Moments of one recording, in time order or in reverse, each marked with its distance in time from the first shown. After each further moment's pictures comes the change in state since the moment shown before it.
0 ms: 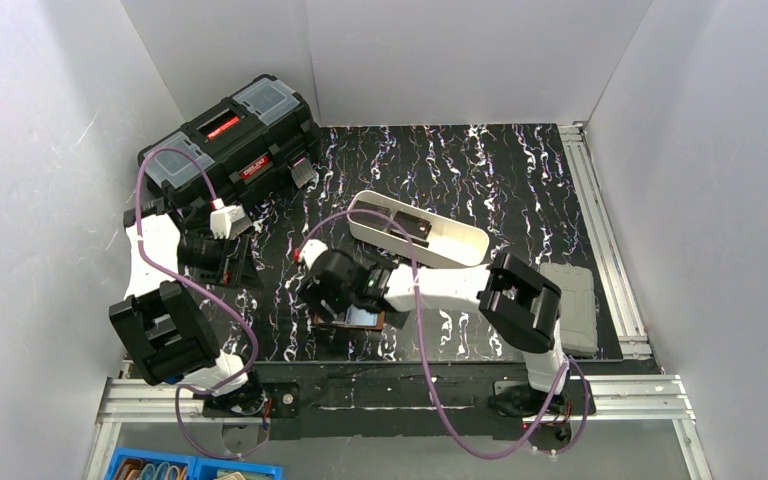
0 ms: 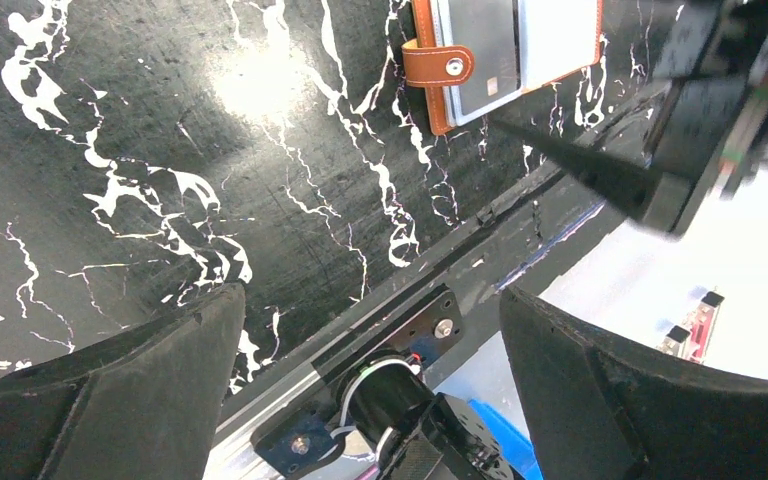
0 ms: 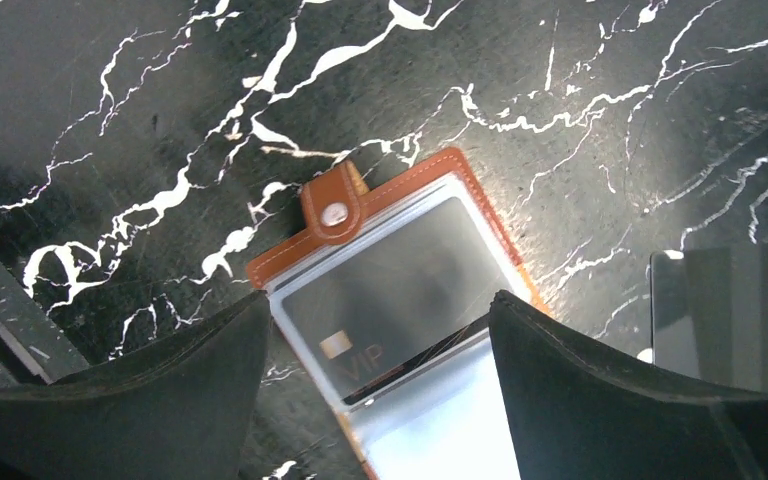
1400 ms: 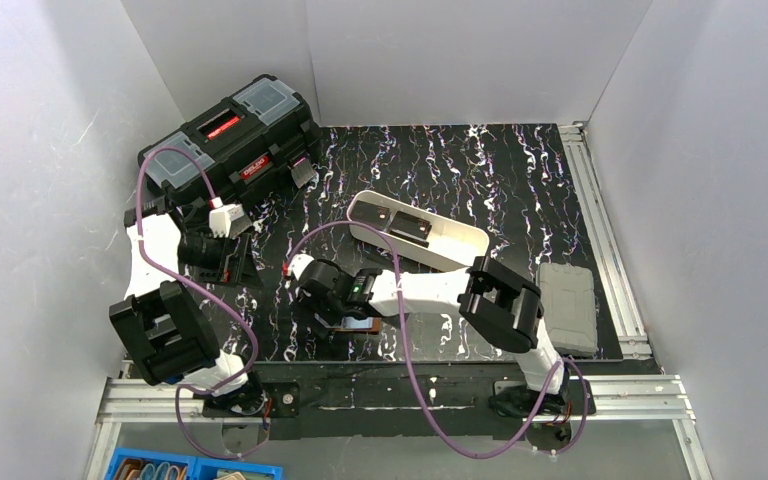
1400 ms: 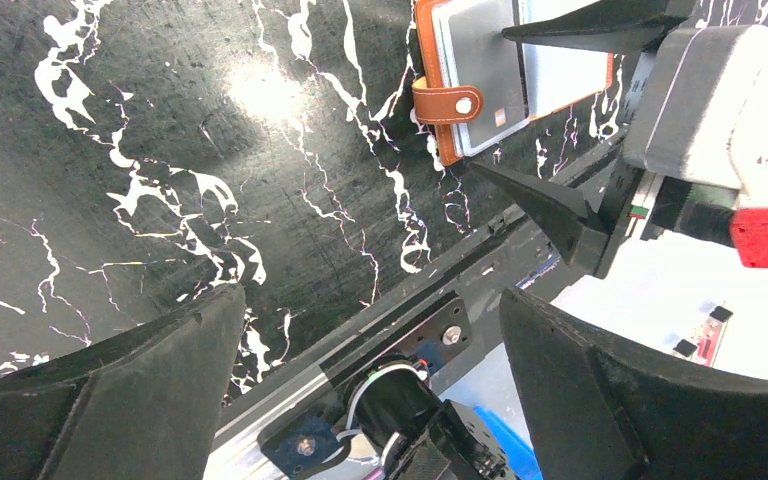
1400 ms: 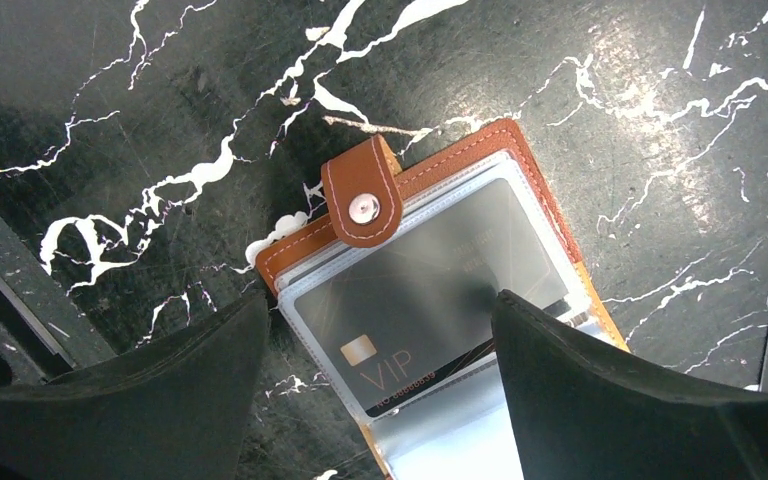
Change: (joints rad) left arm -0.005 0.000 0.000 0.032 -0.016 -0.028; right arm -0.003 0.092 0.086 -0.084 -0.151 0.011
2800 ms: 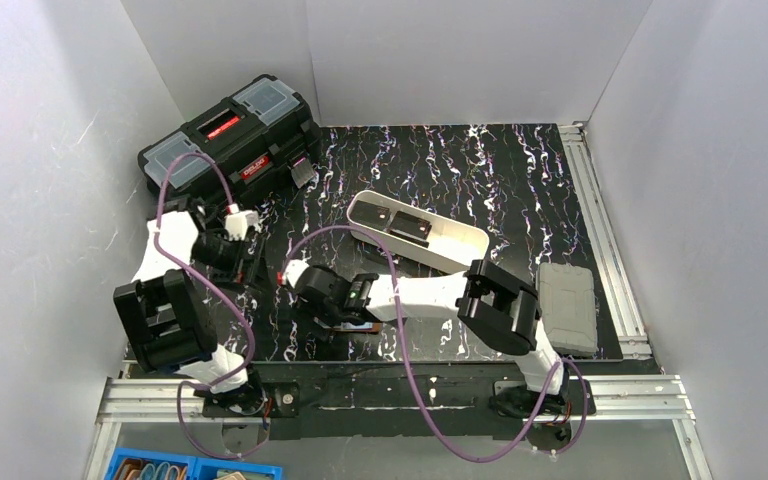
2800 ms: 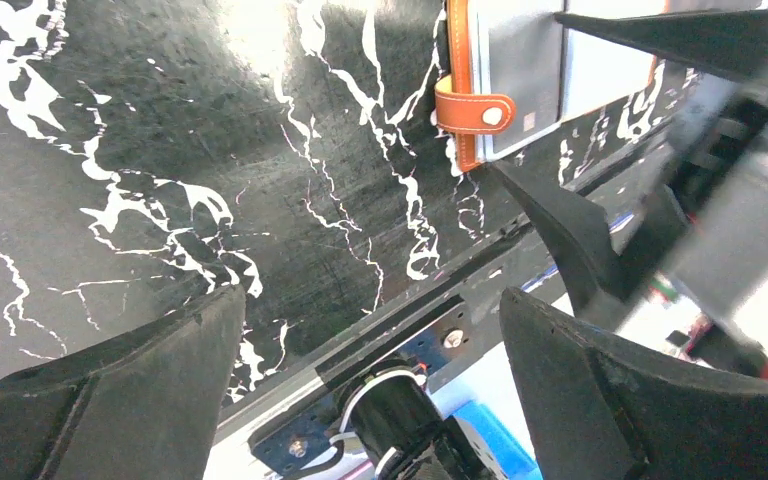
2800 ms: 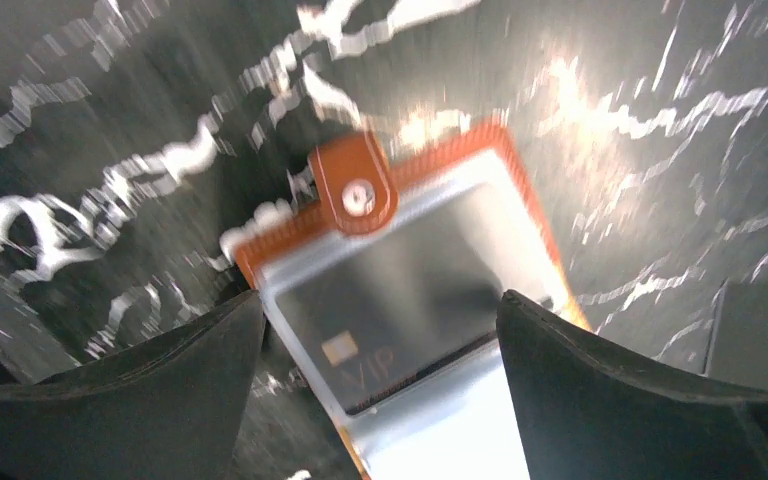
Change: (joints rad) left arm -0.145 0.055 -0.068 0.115 -0.106 -0.142; right arm 0.024 0.024 0.058 -0.003 0.085 -0.114
